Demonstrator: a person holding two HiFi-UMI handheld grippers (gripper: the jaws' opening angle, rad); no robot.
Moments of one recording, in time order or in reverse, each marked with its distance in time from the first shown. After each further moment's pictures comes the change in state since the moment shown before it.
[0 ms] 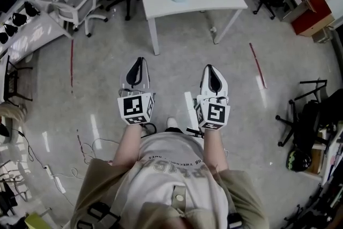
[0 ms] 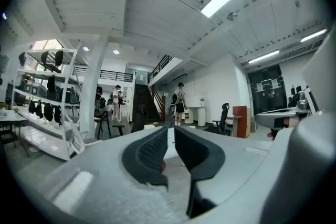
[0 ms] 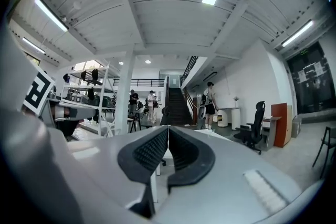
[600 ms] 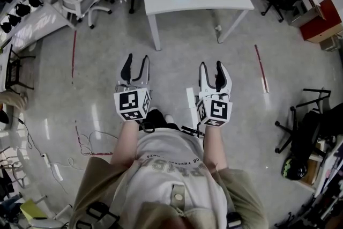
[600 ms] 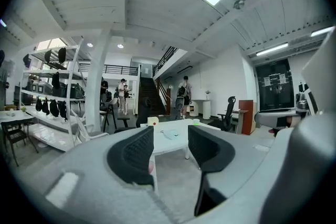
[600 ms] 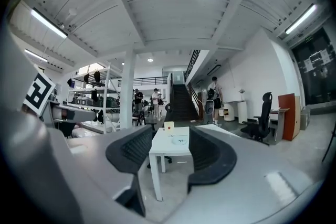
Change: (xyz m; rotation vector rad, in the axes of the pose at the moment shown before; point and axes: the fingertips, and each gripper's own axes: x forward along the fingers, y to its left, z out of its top) left arm 0.035 -0.010 -0.016 -0.012 0.091 0.069; right arm 0.038 -0.045 -0.018 0.050 0.038 0.062
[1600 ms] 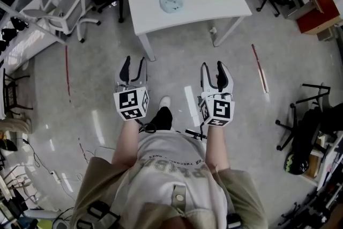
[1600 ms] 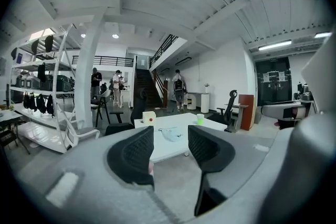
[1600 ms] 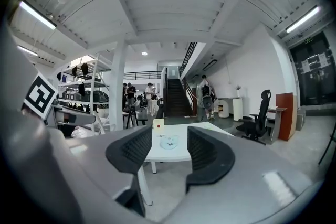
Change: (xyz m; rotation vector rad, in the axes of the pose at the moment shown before) left arm 0.172 0.031 -0.011 0.000 0.089 -0.044; right arm 0.140 -0.056 -0.007 -0.005 0.061 -0.070
